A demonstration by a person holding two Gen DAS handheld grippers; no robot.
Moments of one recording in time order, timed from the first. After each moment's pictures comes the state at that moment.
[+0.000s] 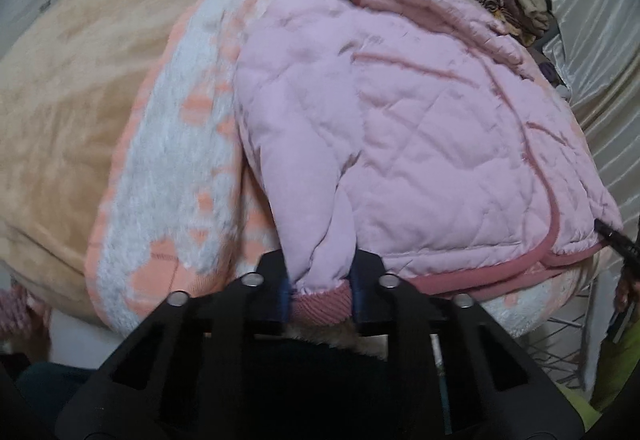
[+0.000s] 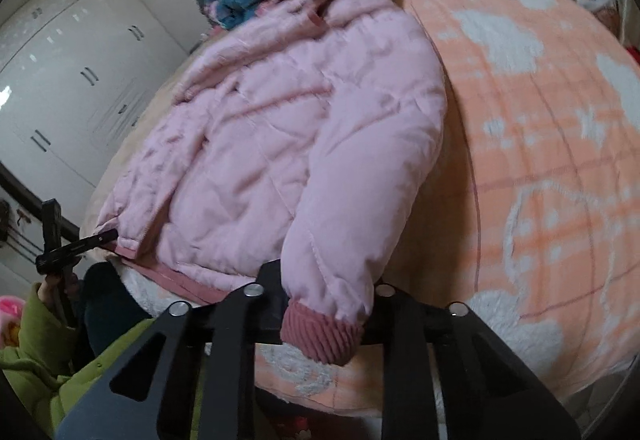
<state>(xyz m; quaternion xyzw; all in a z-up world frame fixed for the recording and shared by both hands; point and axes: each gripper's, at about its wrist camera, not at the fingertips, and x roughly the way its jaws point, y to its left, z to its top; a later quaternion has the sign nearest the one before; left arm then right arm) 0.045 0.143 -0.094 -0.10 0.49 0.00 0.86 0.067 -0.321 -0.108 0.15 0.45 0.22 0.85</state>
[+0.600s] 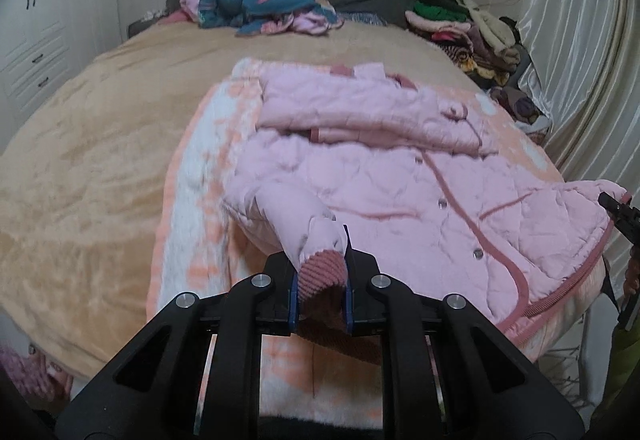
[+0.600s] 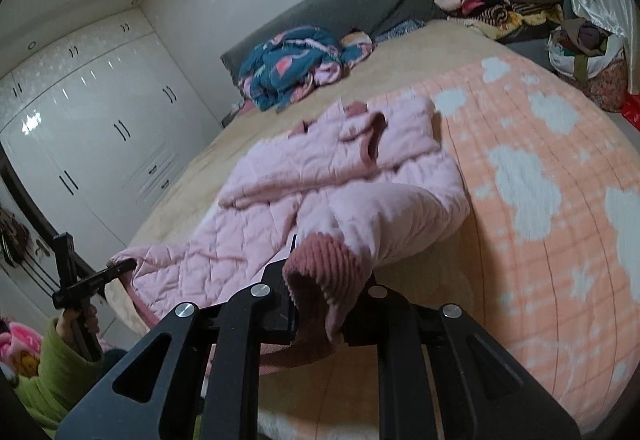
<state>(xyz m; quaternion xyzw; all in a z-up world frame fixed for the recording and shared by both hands) 0.086 0.123 0.020 -0.06 0.38 -0.02 0.92 0.108 -0.324 0.005 0.19 0.32 0.24 0.90</state>
